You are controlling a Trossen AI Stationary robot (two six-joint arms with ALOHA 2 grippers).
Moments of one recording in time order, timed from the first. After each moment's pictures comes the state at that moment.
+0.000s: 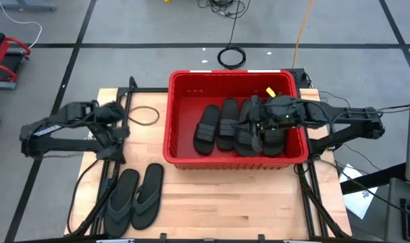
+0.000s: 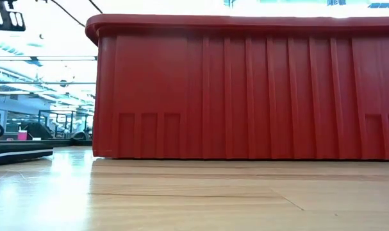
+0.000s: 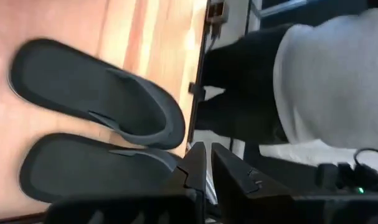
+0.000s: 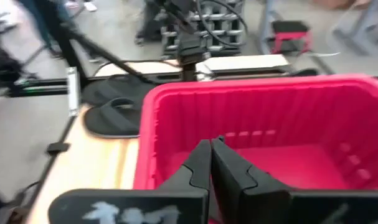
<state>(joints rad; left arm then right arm) 0.25 0.73 0.99 -1.39 0.86 -0.31 0.02 1.17 1.32 -0.55 0.04 0.07</state>
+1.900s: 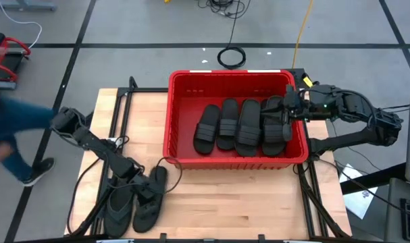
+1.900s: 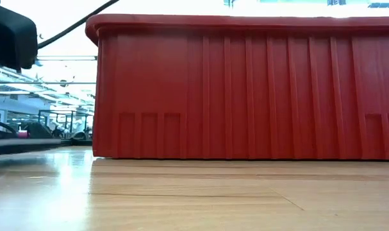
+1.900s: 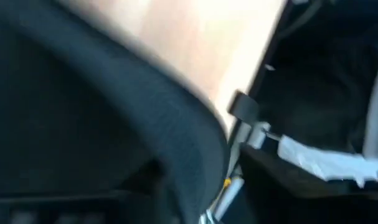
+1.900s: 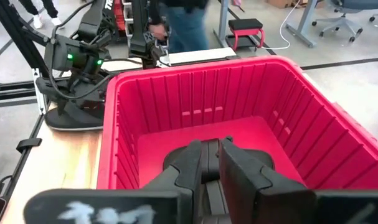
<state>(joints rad) -0.64 1.40 0.62 -0.09 0.38 -1.26 -0.08 0.90 1.32 -0.84 0.10 0.07</state>
